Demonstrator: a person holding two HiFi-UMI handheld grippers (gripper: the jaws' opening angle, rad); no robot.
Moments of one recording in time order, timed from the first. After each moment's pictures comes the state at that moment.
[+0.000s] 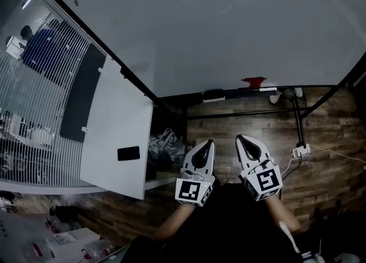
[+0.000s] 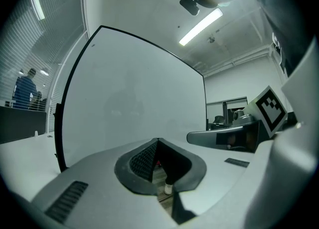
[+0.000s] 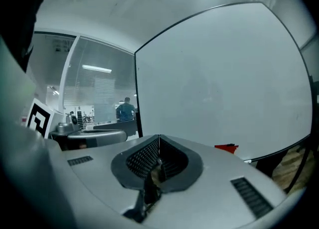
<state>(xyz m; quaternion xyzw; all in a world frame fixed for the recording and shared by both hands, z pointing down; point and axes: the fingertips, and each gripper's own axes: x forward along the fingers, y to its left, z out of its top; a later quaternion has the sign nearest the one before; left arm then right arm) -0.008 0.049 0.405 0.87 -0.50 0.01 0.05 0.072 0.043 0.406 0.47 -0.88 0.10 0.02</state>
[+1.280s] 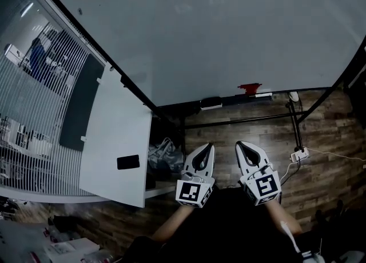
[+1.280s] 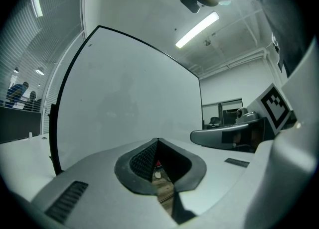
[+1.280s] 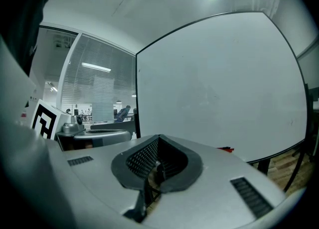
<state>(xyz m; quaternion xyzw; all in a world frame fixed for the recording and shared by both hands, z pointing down) -0.006 0.047 0.407 0.88 -0.47 0.00 0.04 0.074 0.054 0.403 0.49 -0.87 0.08 0.02</state>
